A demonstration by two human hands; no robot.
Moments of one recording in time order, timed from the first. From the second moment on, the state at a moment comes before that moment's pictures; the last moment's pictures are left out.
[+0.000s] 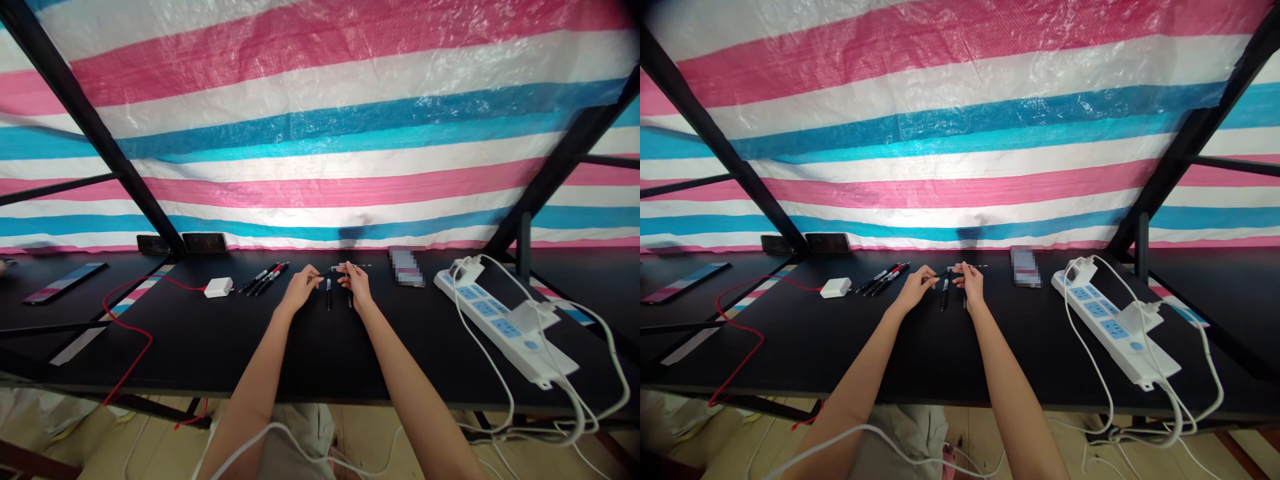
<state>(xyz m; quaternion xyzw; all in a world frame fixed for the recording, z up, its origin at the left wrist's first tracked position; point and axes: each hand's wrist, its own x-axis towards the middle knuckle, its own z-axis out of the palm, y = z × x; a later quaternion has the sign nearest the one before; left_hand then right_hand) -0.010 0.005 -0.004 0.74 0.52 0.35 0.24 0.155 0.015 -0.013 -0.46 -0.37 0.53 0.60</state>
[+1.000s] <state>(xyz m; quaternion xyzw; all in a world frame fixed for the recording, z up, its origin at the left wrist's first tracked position) -0.011 0.010 -0.012 0.74 0.46 0.40 0.28 0.156 0.019 -0.016 -0.44 -0.34 0.56 0.62</state>
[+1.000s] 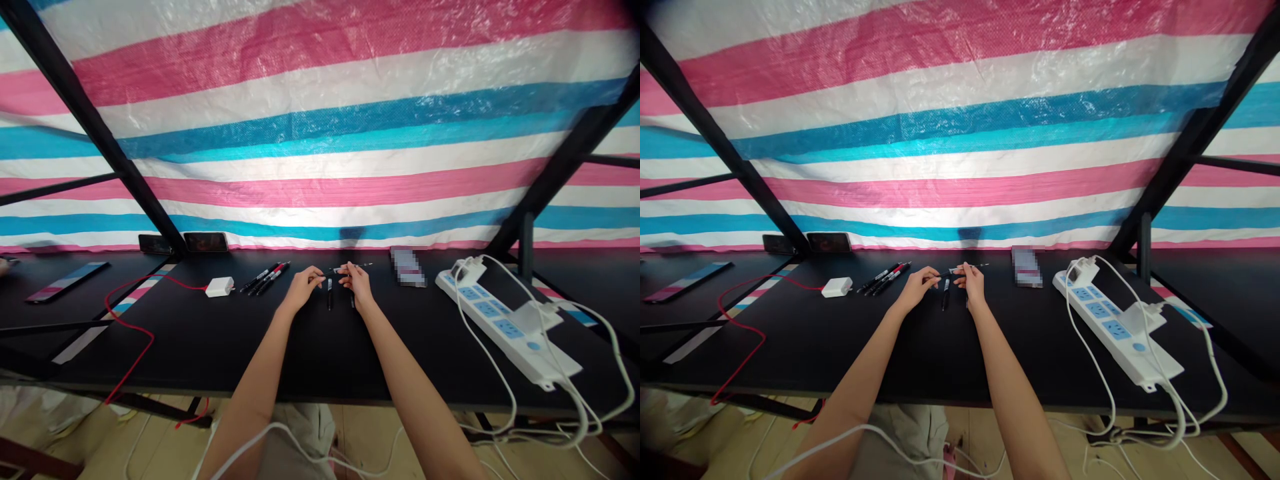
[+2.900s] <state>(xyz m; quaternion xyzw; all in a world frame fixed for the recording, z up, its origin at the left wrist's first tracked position) -0.011 0.011 -0.008 0.73 0.45 0.41 0.31 0.156 0.017 -0.013 -0.43 -0.32 0.56 0.63</state>
